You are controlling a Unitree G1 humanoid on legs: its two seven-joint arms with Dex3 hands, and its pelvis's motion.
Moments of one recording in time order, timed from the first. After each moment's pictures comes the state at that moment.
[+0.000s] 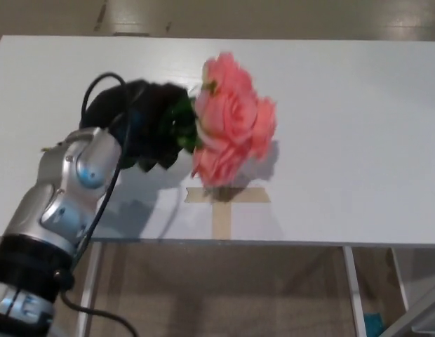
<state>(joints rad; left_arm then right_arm) -0.70 0.35 -0.20 0.46 0.49 -0.03 -0.13 -0.12 -0.26 -0.14 1.30 -0.10 -0.30 -0.16</state>
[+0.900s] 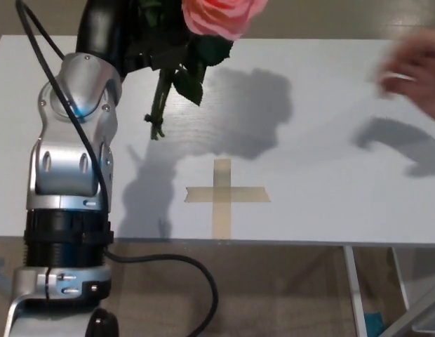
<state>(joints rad) -0.82 0.09 0.18 0.19 0.07 0.29 -0.21 -0.12 -0.26 -0.14 1.30 -0.10 -0.30 -0.15</state>
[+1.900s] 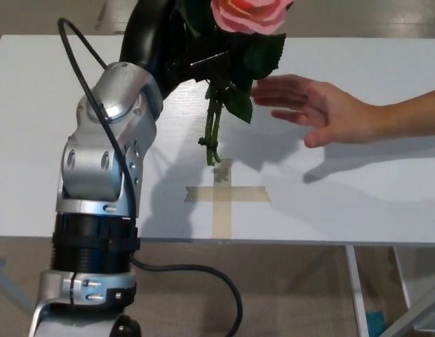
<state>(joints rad) -0.82 0.01 0.13 0.16 -0.10 0.43 -0.19 -0.13 -0.27 -0.14 1.30 -0.10 -0.30 -0.14</state>
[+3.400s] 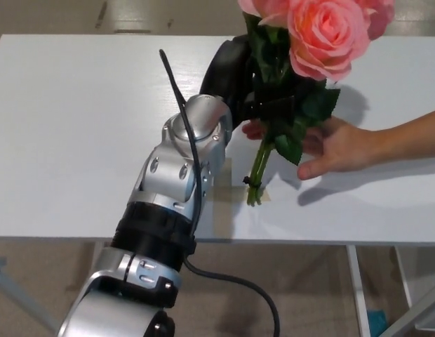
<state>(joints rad) -0.91 -0.10 -0.02 0.60 -0.10 0.24 -0.07 -0.17 -0.25 -0.14 1.30 -0.10 -0.29 -0.13</state>
